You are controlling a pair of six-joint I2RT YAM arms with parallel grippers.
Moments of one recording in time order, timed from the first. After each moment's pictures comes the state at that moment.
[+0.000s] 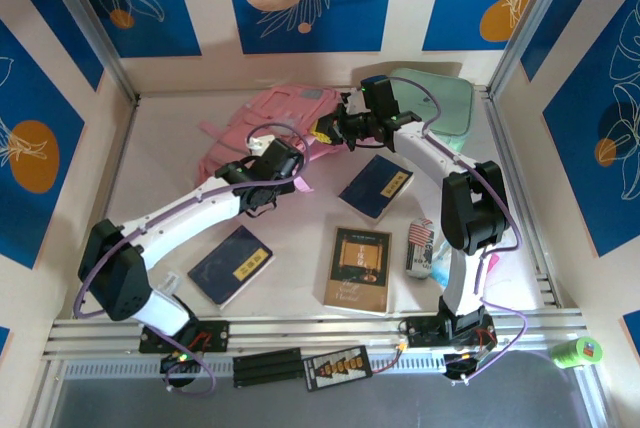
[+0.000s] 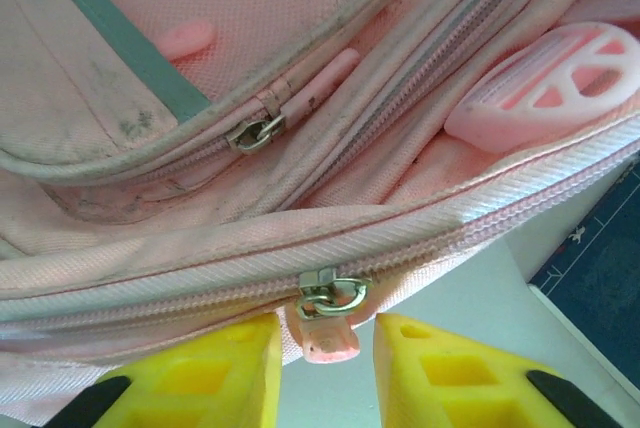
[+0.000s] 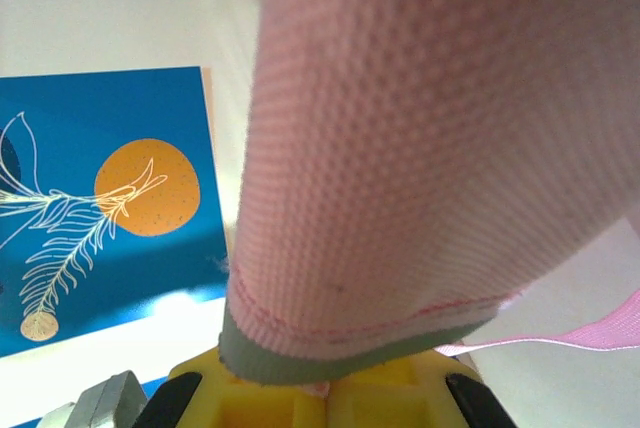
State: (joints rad) left arm -0.75 1.50 1.22 -0.68 -0.48 -0.80; right arm 0.38 1.91 1.54 -0.28 -0.82 1.01
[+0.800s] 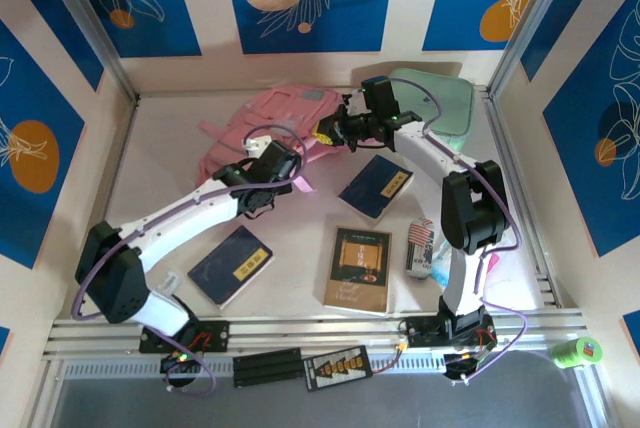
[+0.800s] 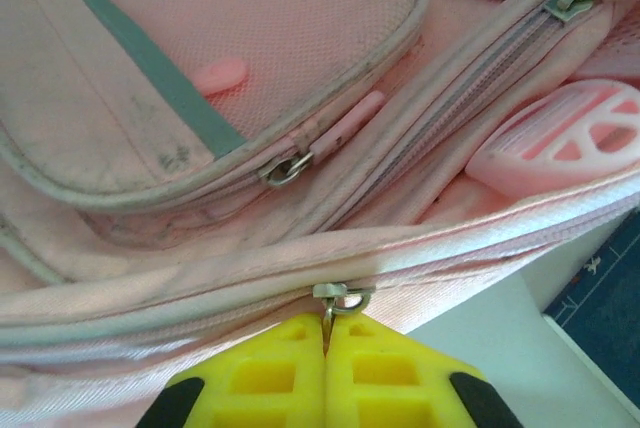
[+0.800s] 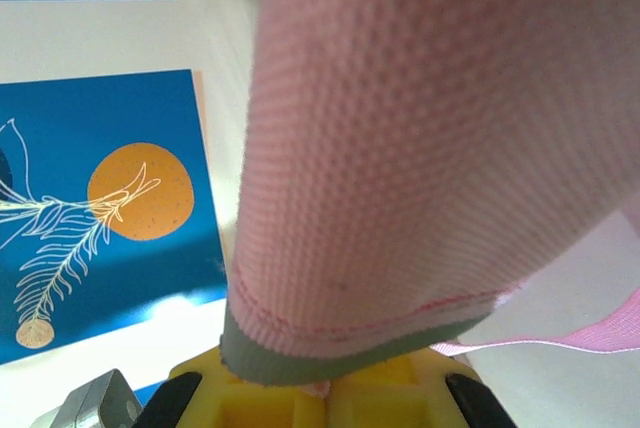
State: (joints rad) left arm -0.74 1.46 1.17 -0.67 -0.49 -0.81; right arm 0.37 1.92 1.54 -0.31 -0.82 1.00
